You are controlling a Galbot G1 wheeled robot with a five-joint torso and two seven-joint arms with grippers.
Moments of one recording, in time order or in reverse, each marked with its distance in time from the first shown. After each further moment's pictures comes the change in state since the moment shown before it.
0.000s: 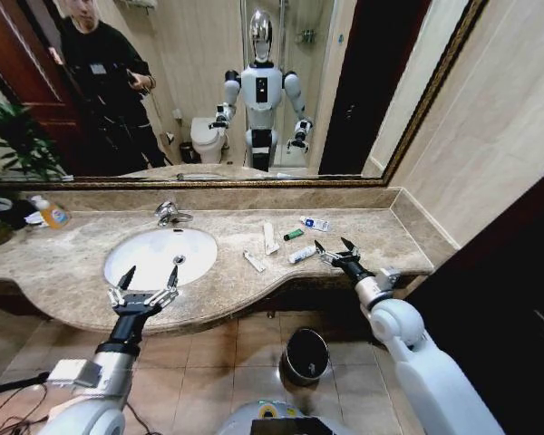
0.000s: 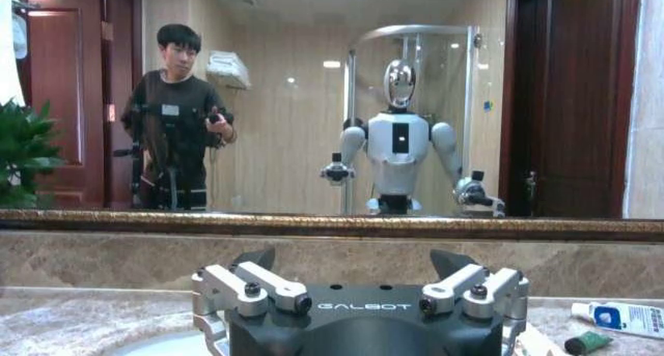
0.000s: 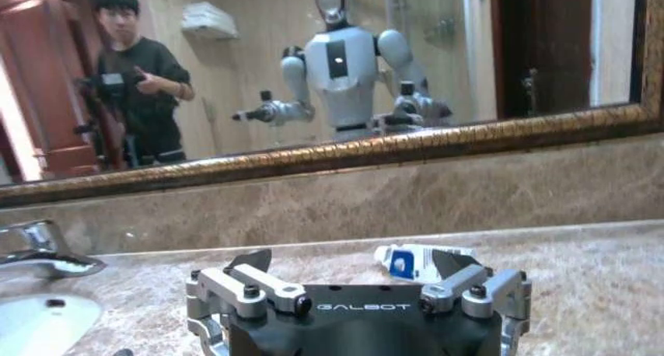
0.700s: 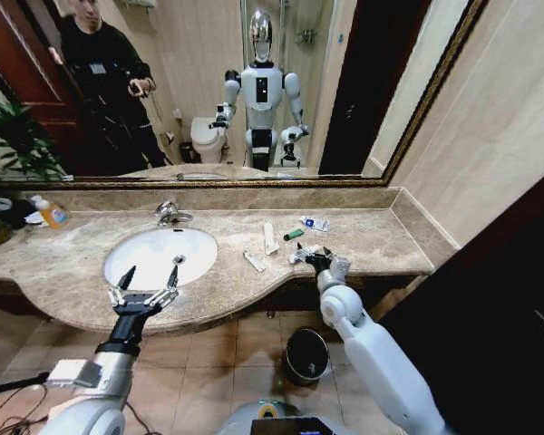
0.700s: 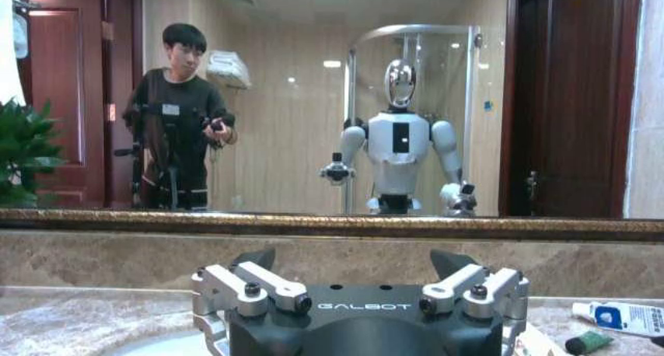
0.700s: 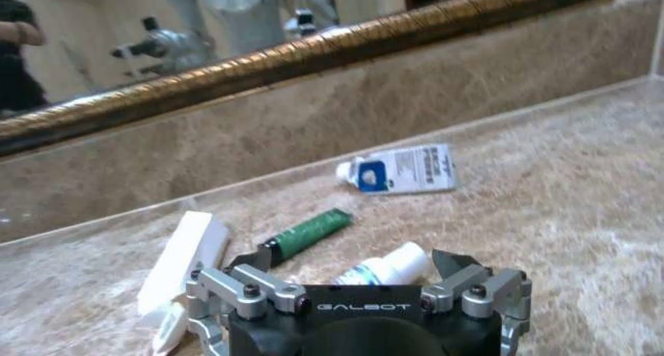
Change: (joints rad) left arm 0.000 0.000 0.000 0.000 0.000 0.000 0.000; right arm 0.237 0.105 -0.265 -0.194 0.155 -0.063 0.478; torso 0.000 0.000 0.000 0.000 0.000
